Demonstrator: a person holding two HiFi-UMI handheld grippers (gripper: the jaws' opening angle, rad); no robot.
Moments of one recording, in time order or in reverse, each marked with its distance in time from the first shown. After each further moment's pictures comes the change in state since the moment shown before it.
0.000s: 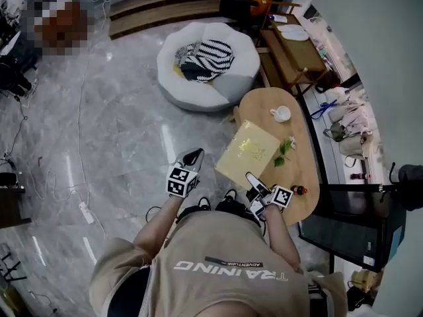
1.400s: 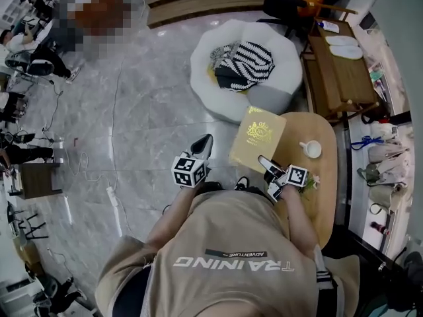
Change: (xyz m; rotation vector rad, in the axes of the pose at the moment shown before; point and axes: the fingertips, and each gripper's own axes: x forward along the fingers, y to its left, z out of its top) left arm 0.152 0.131 0.127 -0.135 -0.024 0.291; right arm 0.182 -0.100 0.200 0.040 0.319 0.127
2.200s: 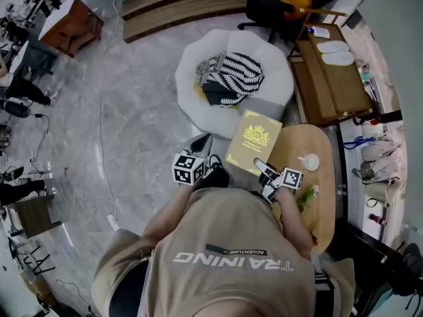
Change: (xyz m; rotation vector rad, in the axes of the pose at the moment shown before) left arm 0.110 0.091 0.060 0.049 0.071 -0.164; right arm 0.092 -0.026 0.070 0.100 -0.129 -0.135
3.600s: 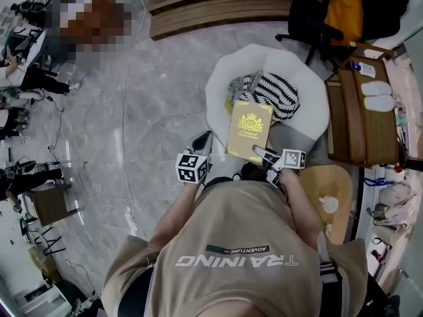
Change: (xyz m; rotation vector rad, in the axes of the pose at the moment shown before) left arm 0.063 0.217 0.099 -0.034 0.020 0.221; right arm 0.270 -0.003 0.130 -0.003 0.298 0.033
